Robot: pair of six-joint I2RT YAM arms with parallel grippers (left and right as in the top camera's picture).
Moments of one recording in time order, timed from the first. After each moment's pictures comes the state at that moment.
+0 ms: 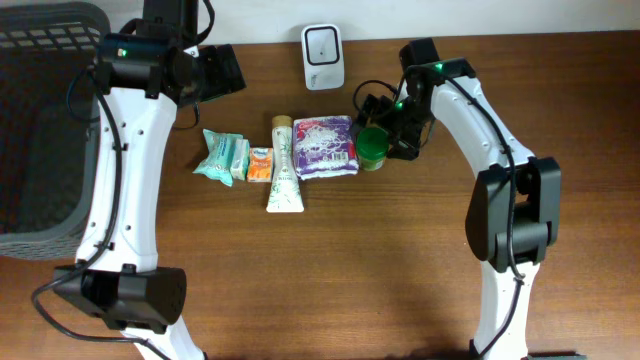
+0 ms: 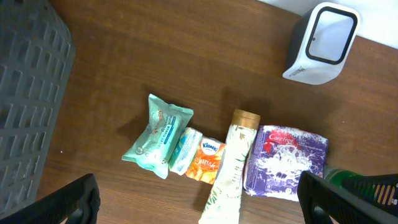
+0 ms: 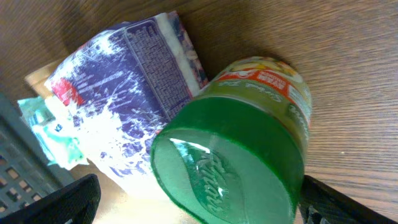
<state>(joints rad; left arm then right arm) -0.15 1.92 2.22 -1.33 -0.09 -0.43 0.18 2.23 1.91 -1.08 -0.49 0.63</state>
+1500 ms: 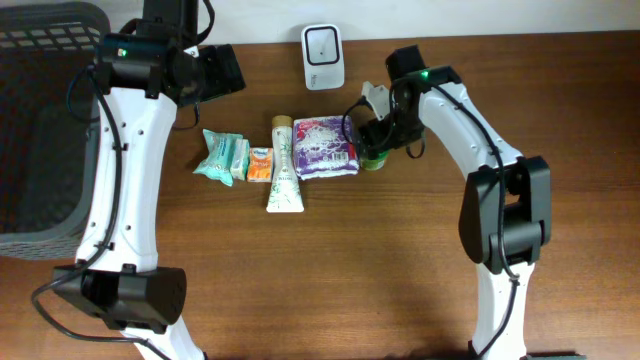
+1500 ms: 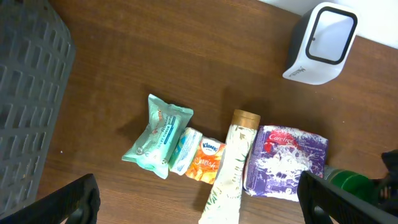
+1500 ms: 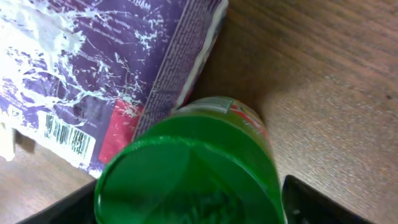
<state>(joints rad) -0.15 1.92 2.22 -1.33 -0.09 -0.43 0.23 2.23 1.86 -1.03 -0.28 -0.21</state>
